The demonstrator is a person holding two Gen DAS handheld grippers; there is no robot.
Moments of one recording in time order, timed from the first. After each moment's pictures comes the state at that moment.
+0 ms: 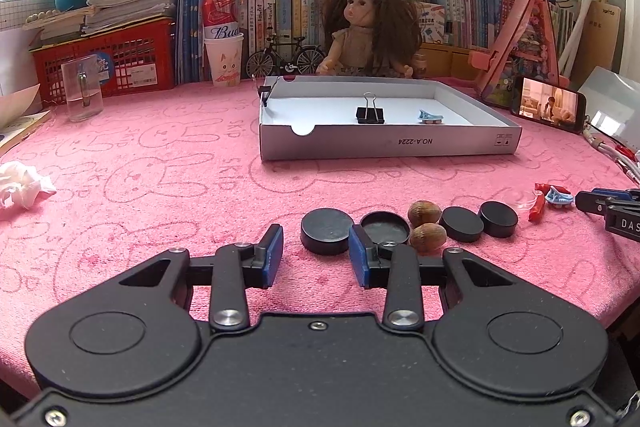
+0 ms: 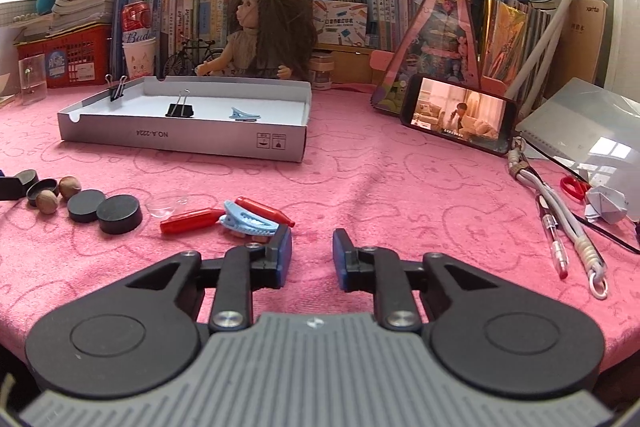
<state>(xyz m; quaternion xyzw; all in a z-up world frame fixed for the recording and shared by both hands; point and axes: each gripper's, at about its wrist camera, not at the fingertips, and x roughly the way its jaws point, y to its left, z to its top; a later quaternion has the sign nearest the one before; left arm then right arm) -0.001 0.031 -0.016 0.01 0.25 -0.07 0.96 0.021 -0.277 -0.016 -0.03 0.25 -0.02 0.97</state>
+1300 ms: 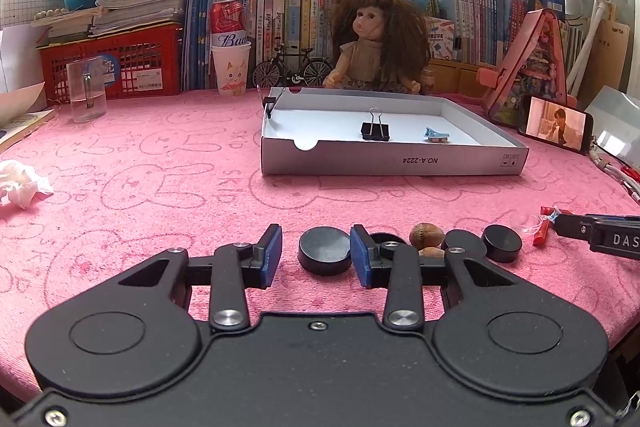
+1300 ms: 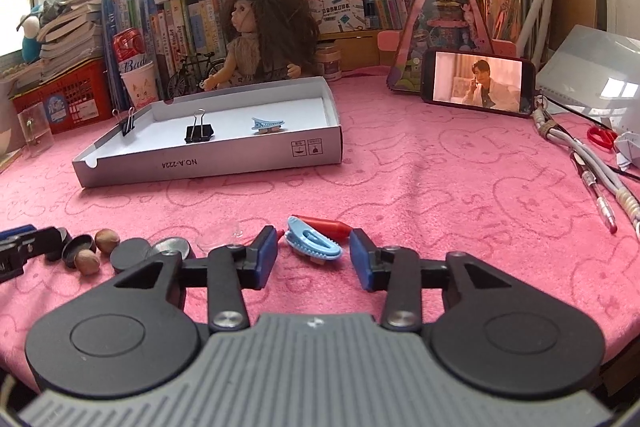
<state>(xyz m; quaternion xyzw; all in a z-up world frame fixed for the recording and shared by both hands) 0.008 0.028 -0.016 -0.01 0.24 -0.06 0.97 0.027 -0.257 -0.010 0.03 0.27 0.00 0.96</state>
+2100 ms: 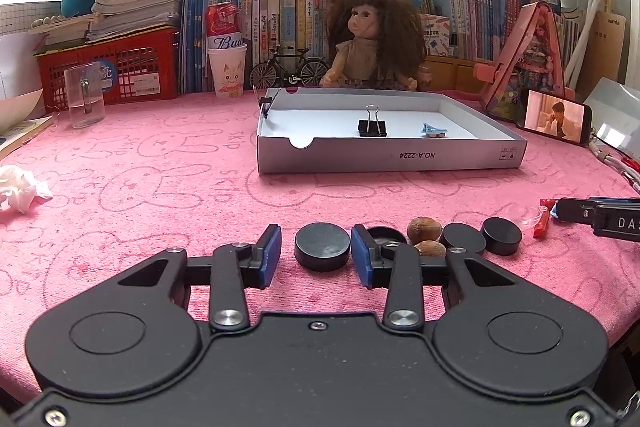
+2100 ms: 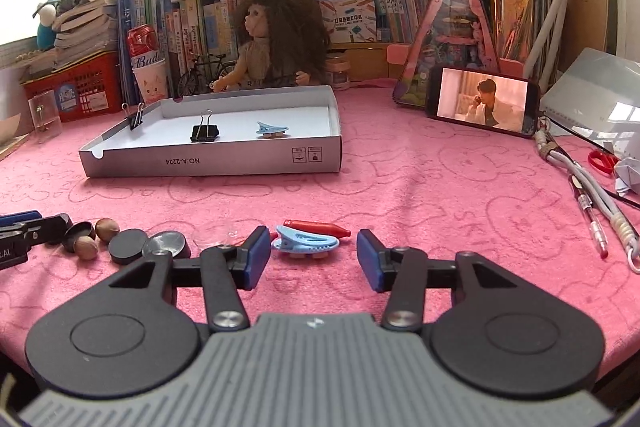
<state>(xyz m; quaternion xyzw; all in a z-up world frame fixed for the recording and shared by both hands) 0.004 0.024 -0.019 0.00 0.23 -0.06 0.97 0.032 -0.260 -0.007 0.03 0.26 0.01 0.97</state>
